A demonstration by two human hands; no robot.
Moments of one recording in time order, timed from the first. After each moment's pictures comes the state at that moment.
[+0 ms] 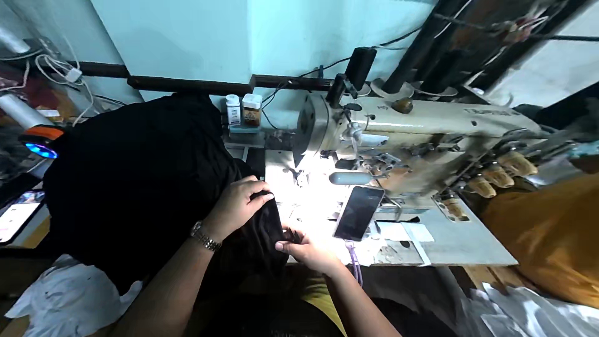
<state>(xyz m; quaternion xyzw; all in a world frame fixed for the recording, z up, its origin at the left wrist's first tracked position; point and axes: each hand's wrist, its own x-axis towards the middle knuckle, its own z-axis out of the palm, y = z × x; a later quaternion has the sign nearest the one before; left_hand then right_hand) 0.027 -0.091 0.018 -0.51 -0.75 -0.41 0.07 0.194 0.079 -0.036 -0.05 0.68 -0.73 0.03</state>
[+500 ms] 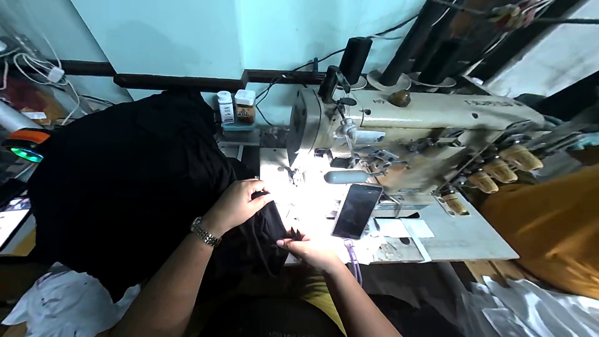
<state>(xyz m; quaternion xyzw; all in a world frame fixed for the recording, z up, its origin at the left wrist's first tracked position) 0.017 -0.076 0.016 -0.52 -0.75 -0.41 -0.03 0.195 0.088 -0.046 0.04 0.65 -0.76 0.07</state>
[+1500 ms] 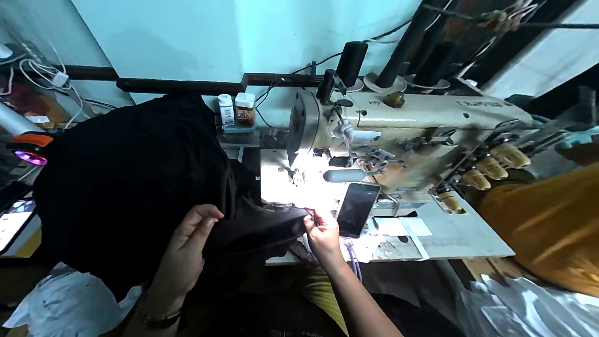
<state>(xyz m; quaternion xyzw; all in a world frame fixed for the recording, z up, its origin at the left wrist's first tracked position) 0.084 -0.173 0.018 -0.34 -0.64 -0.69 -0.04 0.189 0.089 -0.052 0.10 0.76 -0.50 -0.40</state>
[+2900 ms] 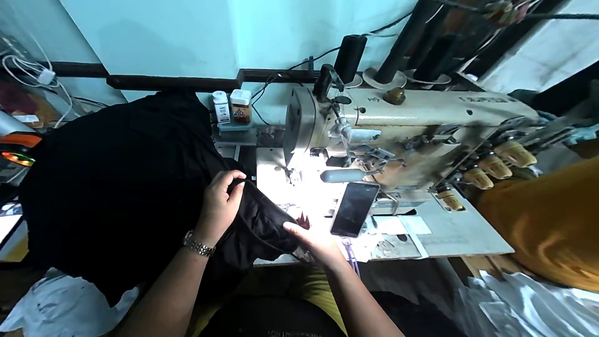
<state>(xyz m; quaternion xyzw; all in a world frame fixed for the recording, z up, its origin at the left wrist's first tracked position) 0.020 -0.089 -0.003 -0.37 -0.78 -0.48 0.15 0.192 0.095 -0.037 0.08 0.69 -0.71 -0.12</state>
